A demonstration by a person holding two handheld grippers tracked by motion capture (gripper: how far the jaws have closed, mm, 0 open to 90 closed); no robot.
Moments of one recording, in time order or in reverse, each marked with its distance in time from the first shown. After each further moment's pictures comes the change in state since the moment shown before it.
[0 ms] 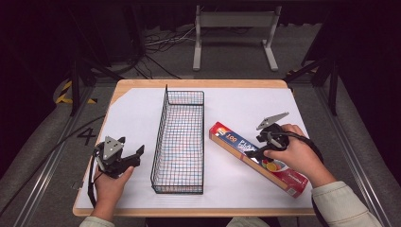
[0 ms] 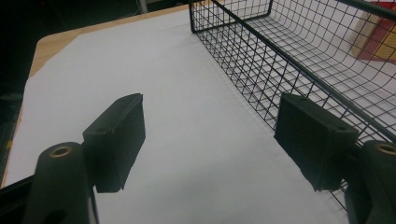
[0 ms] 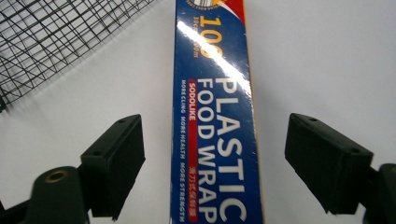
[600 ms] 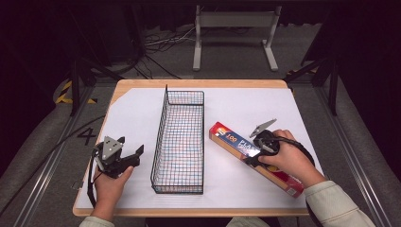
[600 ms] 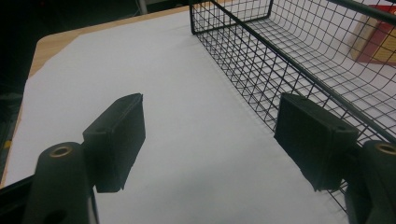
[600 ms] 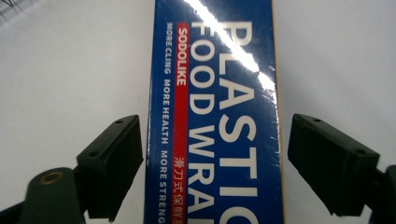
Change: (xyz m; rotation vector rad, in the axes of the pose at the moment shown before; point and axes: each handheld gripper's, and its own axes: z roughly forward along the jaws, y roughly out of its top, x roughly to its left) left arm 0.001 0.000 -0.001 -0.005 -0.005 -0.010; right arm -0.002 -0.012 0.034 0.134 -0.020 -0.039
